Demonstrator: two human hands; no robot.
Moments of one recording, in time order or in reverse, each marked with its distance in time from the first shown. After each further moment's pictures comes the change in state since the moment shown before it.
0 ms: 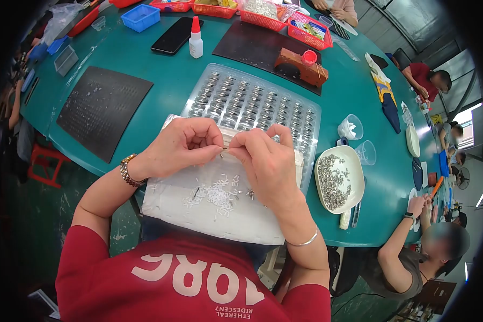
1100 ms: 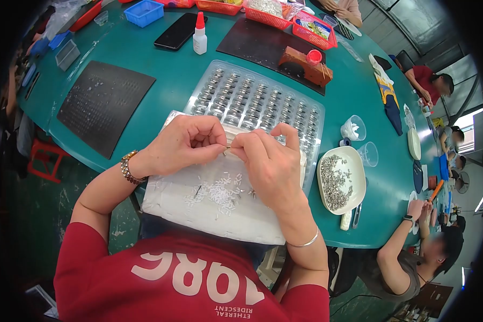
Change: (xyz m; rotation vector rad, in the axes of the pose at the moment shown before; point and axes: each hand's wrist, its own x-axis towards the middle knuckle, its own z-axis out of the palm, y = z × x) left_hand 0.000 0.000 0.000 0.120 0.026 0.038; right_hand 0.002 -0.003 0.004 -0.170 0.055 -0.103
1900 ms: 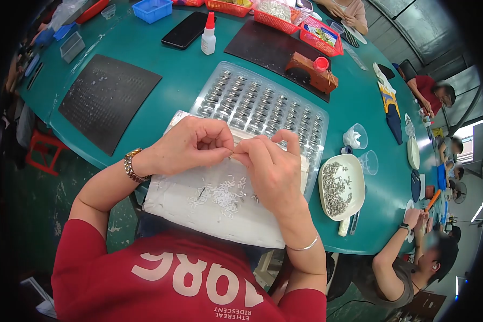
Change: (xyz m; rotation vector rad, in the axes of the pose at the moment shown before) left_hand 0.000 -0.002 -0.002 0.002 -0.023 -0.001; right_hand 0.001 0.000 0.001 0.066 -0.032 -0.014
